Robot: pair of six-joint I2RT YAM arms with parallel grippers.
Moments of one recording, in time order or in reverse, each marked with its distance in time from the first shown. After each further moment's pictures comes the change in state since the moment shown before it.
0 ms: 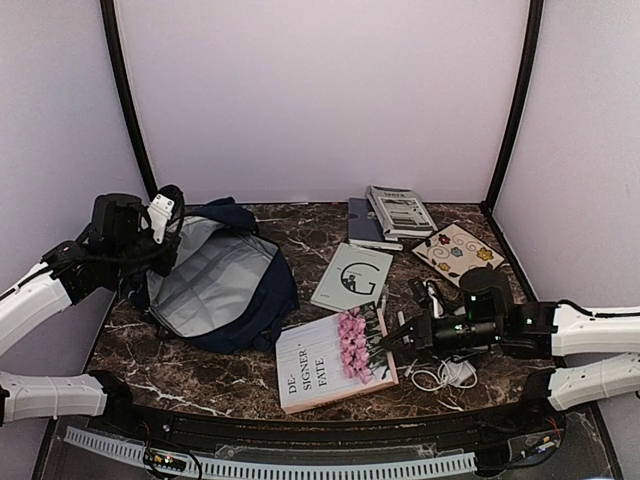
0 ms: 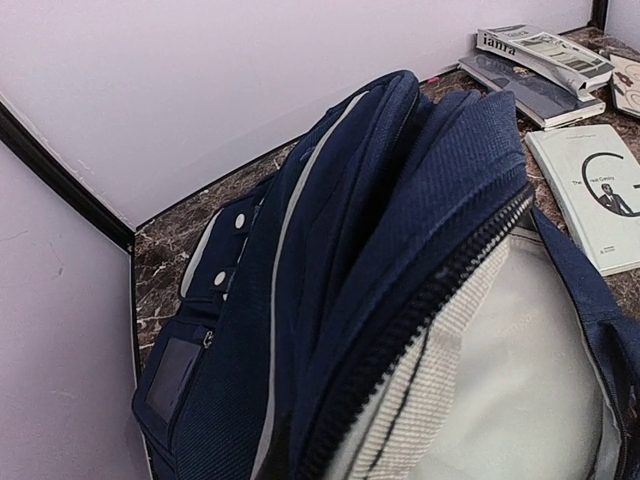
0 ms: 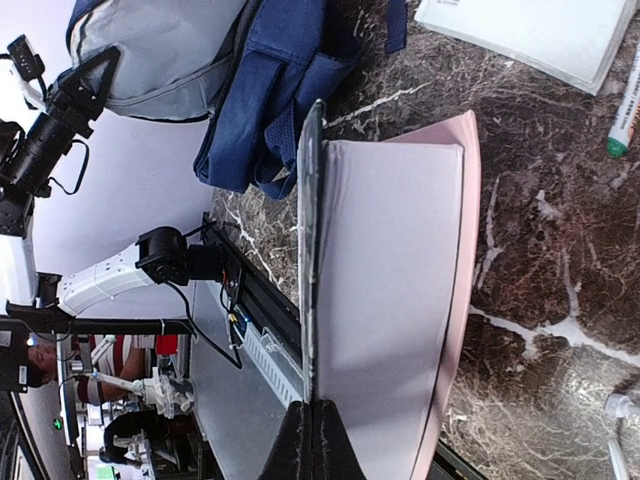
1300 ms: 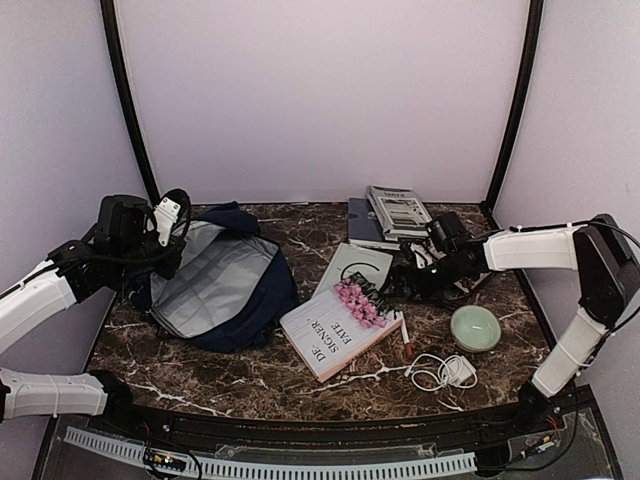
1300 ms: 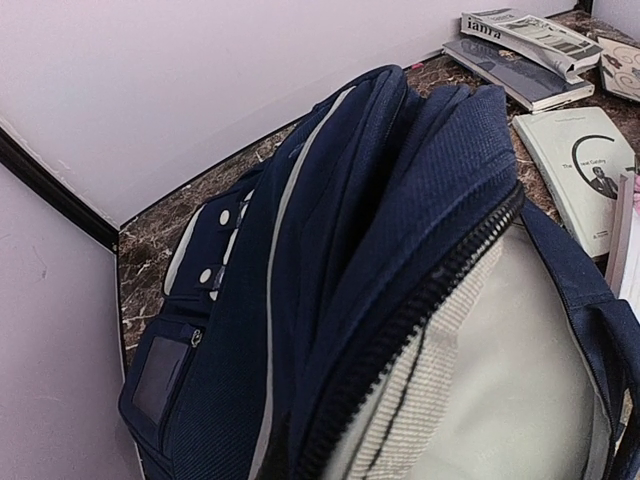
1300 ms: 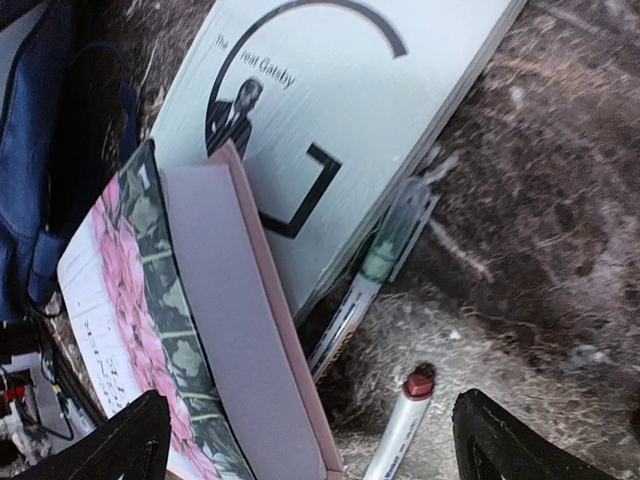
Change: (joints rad) left arm 0.000 0.028 -0.006 0.002 0.032 0.010; right arm -0.478 0.661 0.502 -0.364 -0.058 -0.645
